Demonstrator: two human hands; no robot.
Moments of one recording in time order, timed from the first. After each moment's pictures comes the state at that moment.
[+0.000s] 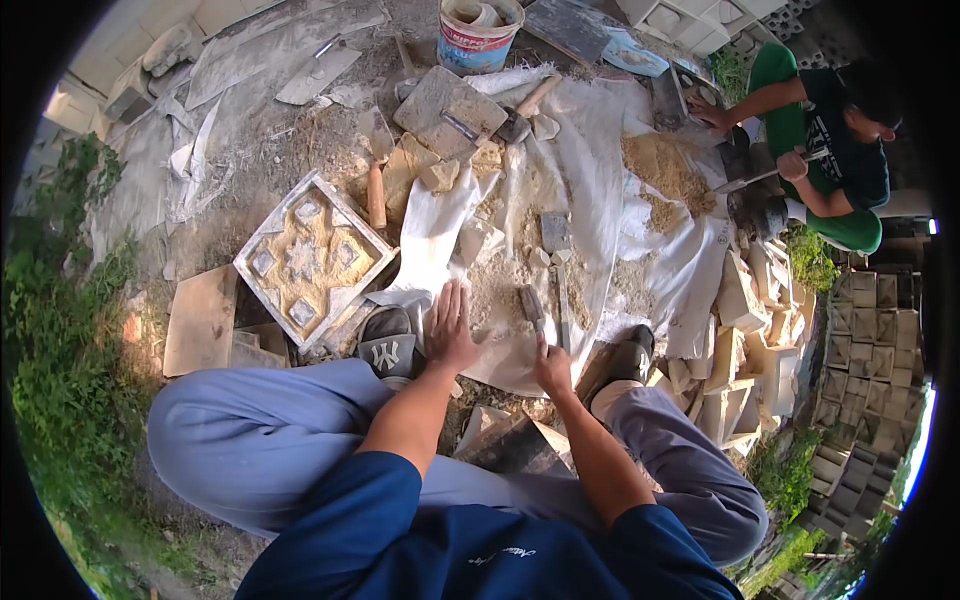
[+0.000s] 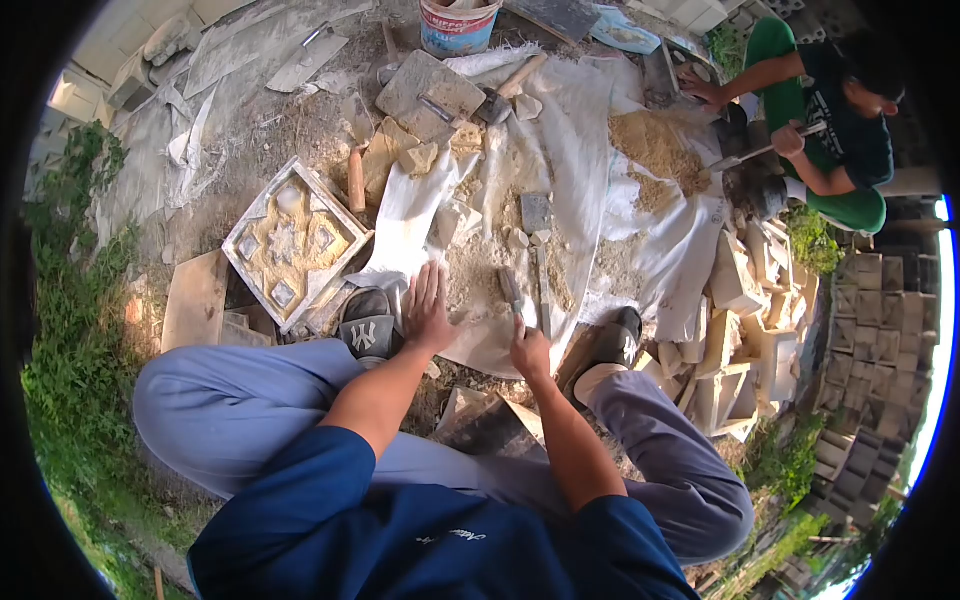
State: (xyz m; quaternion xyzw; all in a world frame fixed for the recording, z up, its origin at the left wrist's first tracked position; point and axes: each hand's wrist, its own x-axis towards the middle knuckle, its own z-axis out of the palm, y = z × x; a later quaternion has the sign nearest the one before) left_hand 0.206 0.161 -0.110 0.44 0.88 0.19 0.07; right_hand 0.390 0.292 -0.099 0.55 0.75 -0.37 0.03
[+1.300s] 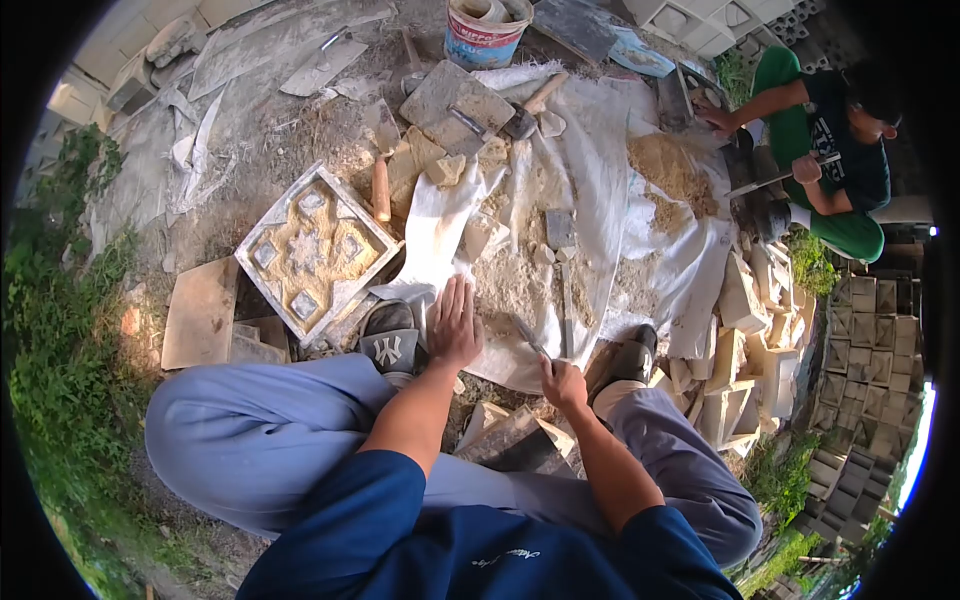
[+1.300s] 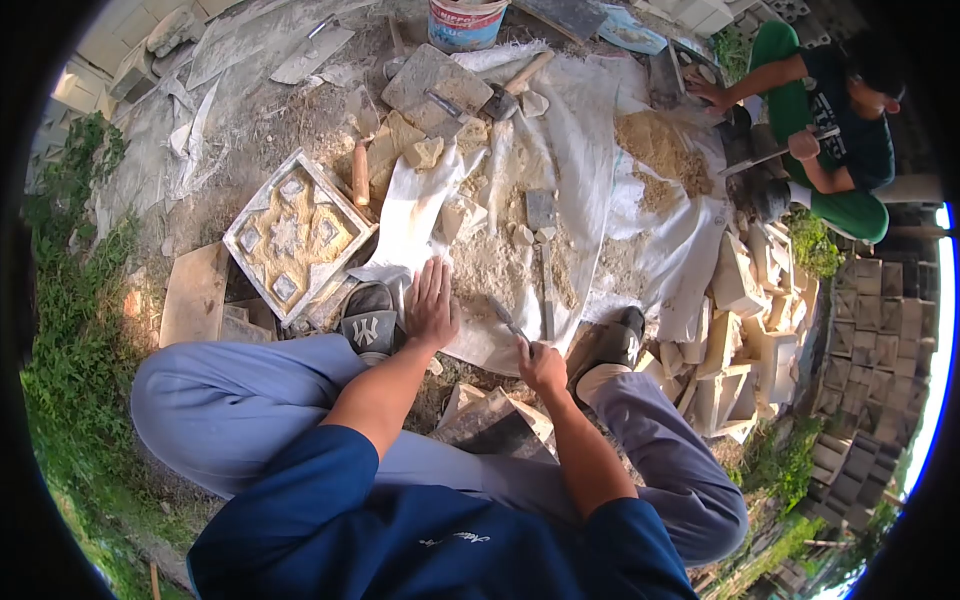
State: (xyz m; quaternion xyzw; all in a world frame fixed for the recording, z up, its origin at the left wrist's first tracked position) left_hand 0.205 0.160 -0.119 0.45 0.87 0.20 0.04; right_hand 0.425 0.286 -0.080 0.46 0.83 -0.29 0.10
